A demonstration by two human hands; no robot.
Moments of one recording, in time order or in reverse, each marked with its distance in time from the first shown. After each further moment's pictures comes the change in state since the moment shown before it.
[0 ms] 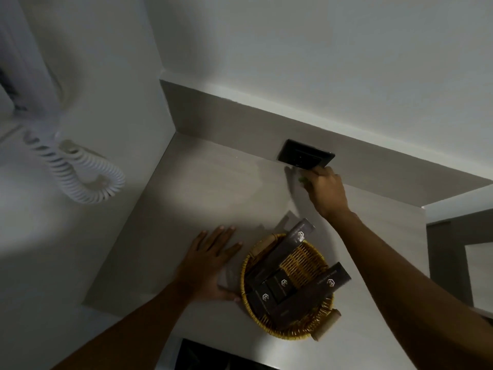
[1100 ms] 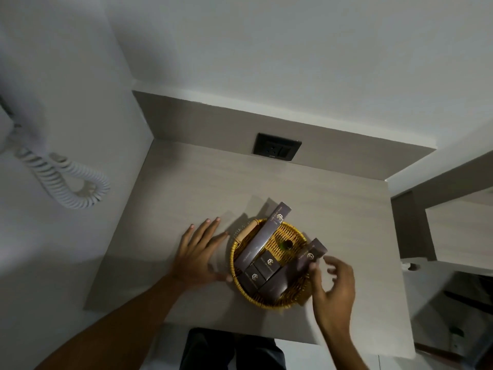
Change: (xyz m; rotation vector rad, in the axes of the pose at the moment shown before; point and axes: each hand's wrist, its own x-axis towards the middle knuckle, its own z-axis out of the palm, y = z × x) left_hand -0.001 0.008 -0.017 -0.051 0.057 0.035; right_hand -0.258 -0.076 -0.007 0.717 0.378 0.800
